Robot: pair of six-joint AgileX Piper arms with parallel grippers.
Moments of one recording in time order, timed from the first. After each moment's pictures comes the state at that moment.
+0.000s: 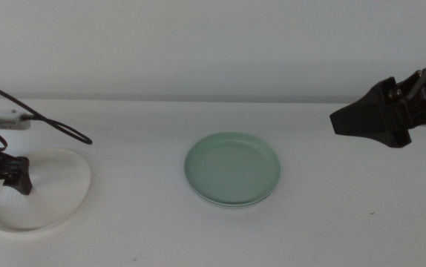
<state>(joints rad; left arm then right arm) 0.37 1.99 -1.23 -0.14 0.81 0.47 0.37 1.16 -1.19 0.30 0.99 -0.25</state>
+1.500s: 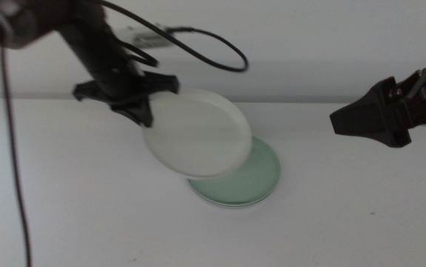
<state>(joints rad) -0.23 1.99 -1.74 -0.26 1.22 -0.04 0.37 1.16 -1.19 0.30 0.99 -0.25</state>
